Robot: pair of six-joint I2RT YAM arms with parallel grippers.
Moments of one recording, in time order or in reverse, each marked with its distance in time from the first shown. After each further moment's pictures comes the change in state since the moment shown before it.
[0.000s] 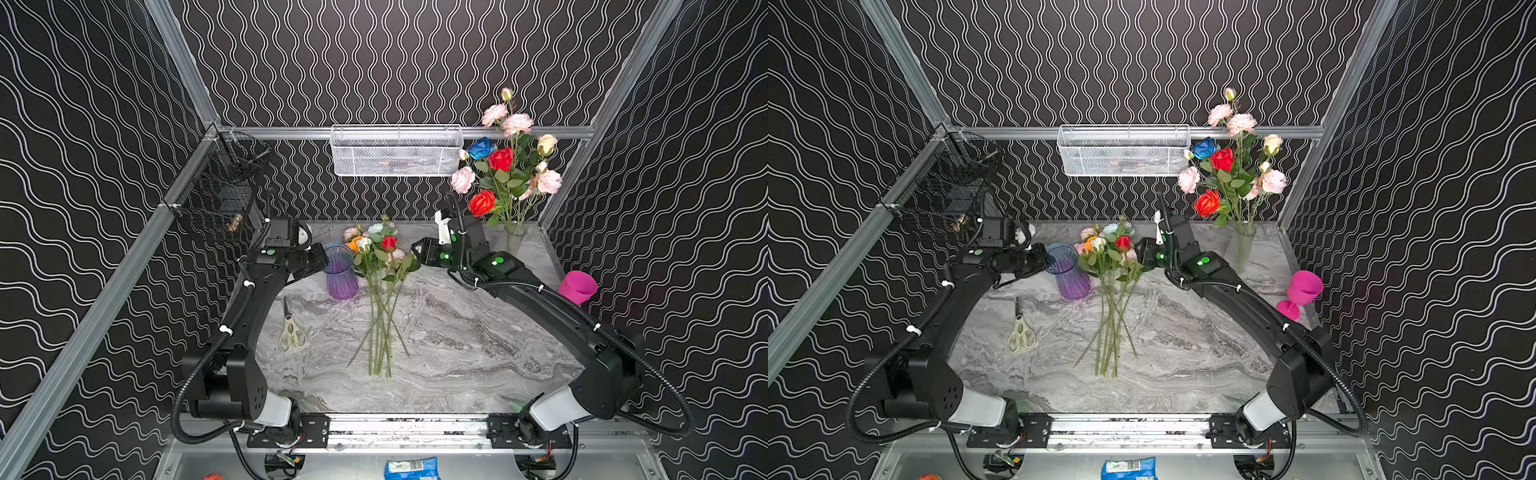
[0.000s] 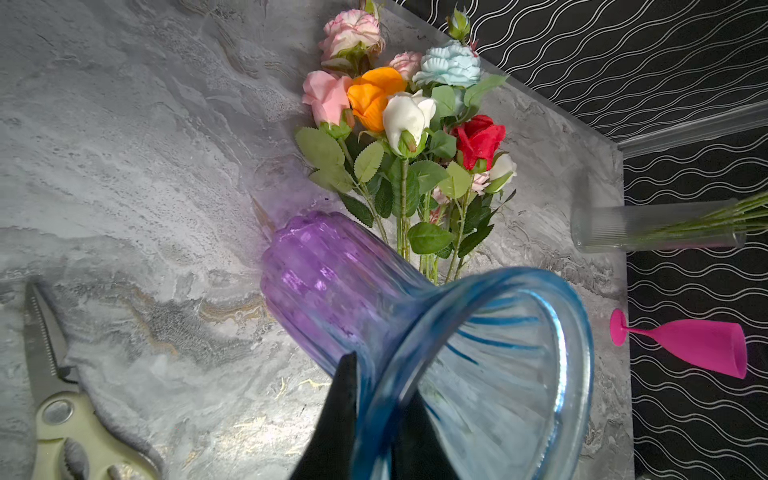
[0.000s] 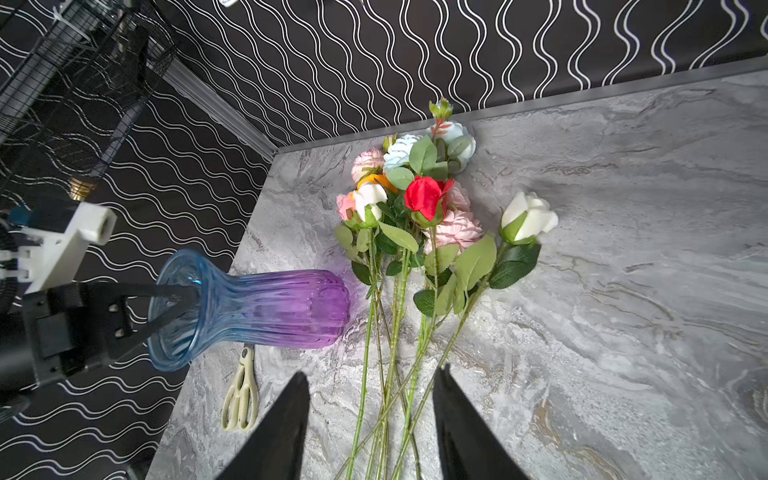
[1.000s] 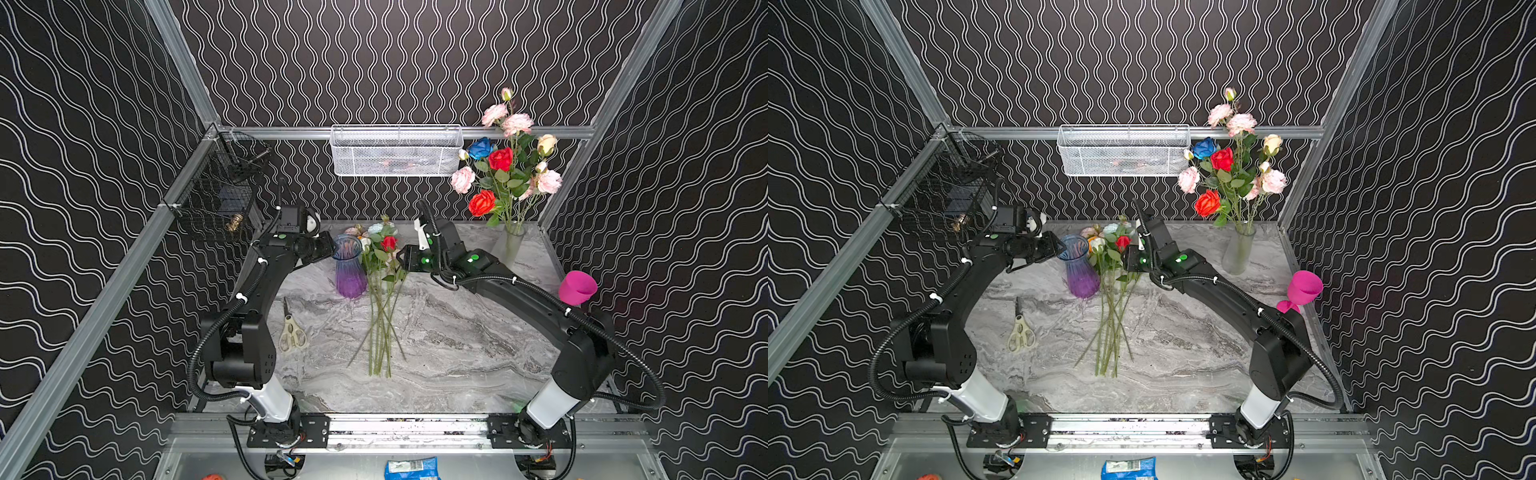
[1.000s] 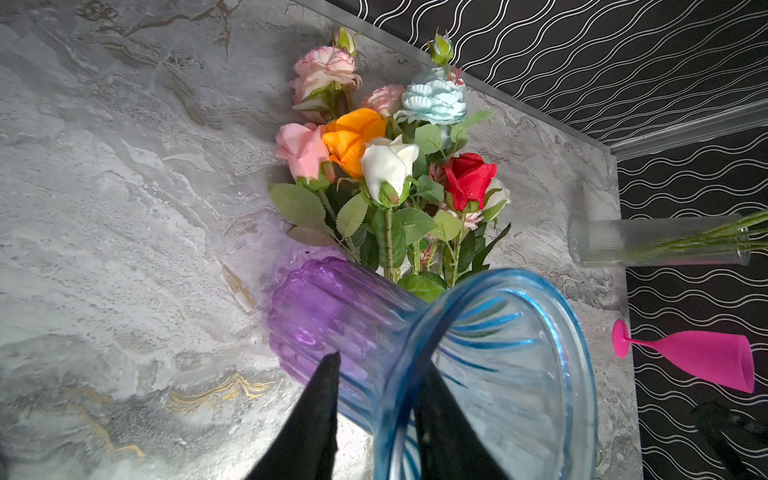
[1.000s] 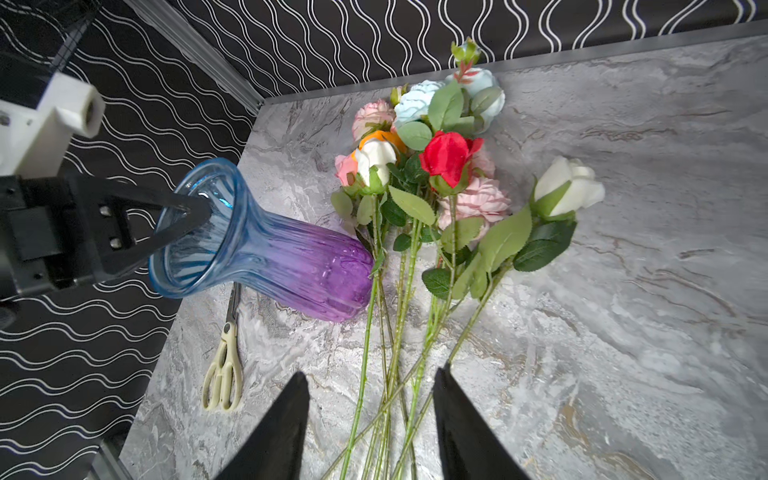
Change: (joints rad) left arm -0.012 0.213 0.140 0.069 0.026 0.035; right arm 0.062 0.120 0.064 -0.039 0.025 -0.014
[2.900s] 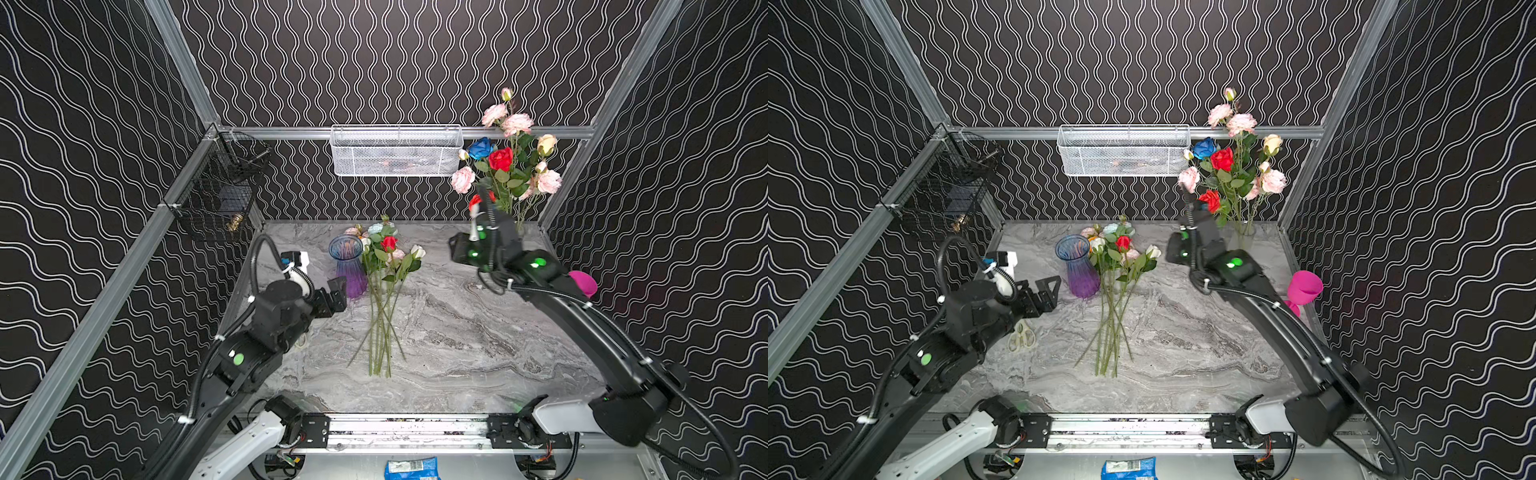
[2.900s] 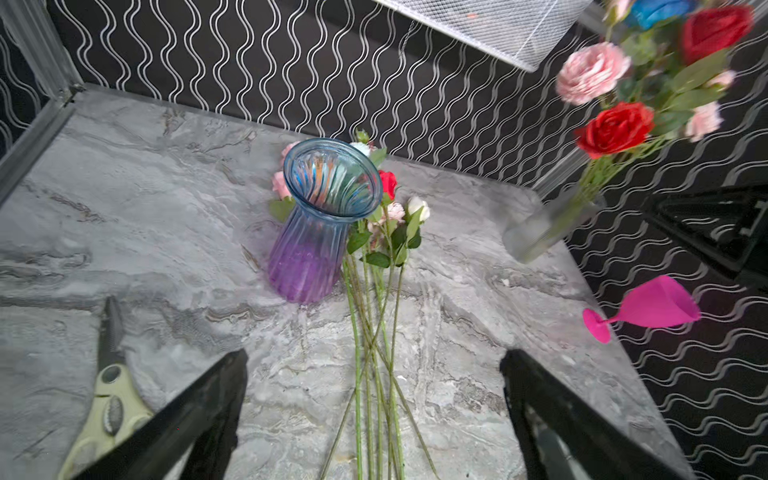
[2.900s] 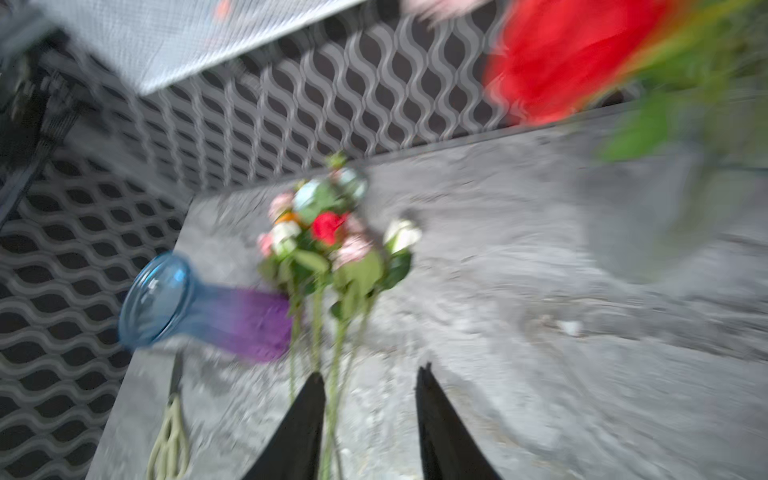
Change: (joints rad) left arm -0.491 -0.853 -0.404 -0.014 -0.609 -0.104; right arm -0.025 -0.217 0.068 -0.261 0.254 -0.003
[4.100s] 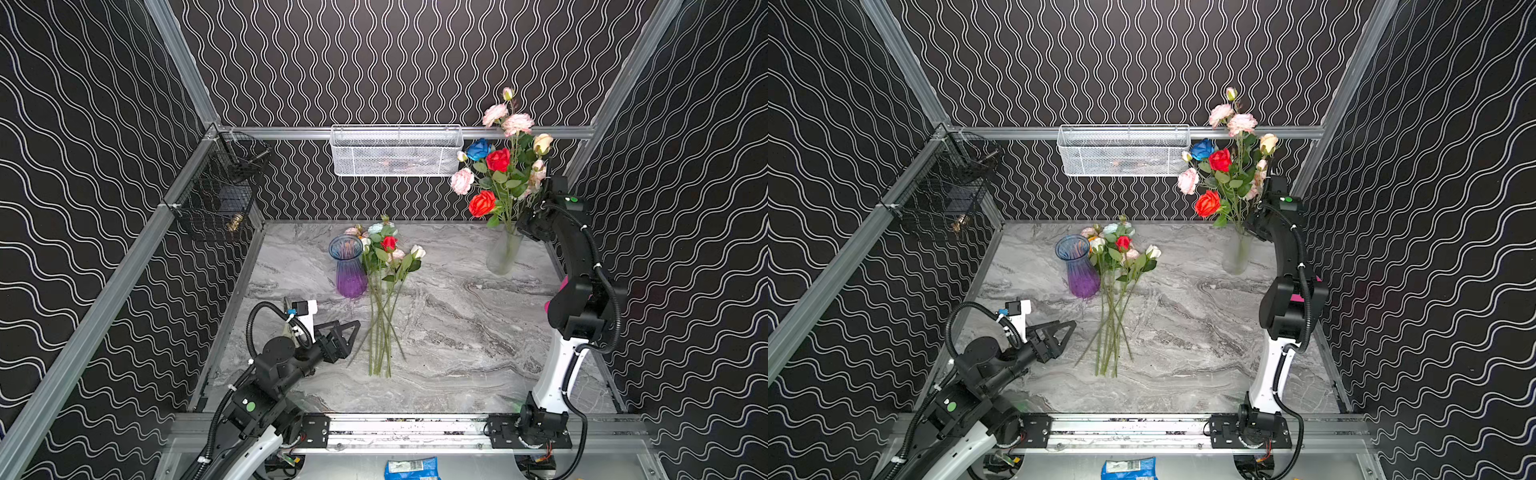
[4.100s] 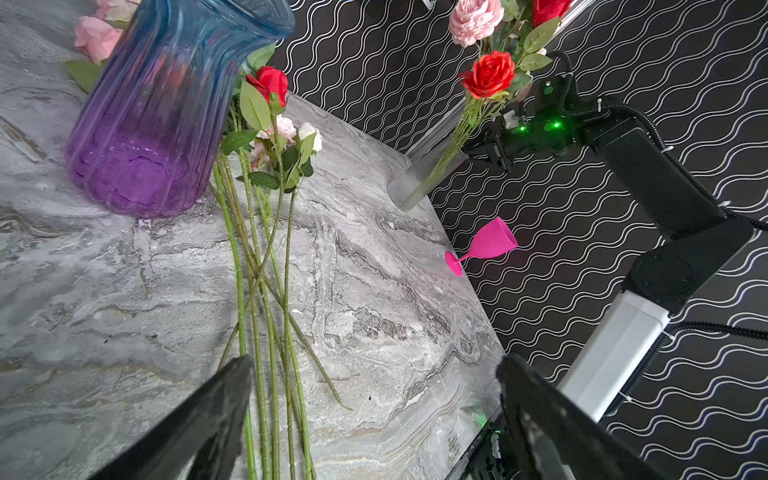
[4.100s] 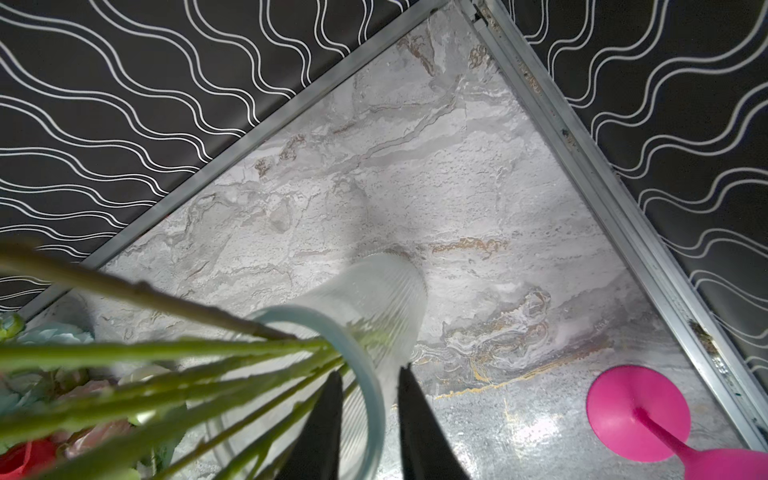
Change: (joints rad) left arm -0.016 -0.541 -0.673 0.363 0.383 -0.265; right arm -0.757 0.652 0.629 -0.377 -0.210 -0.125
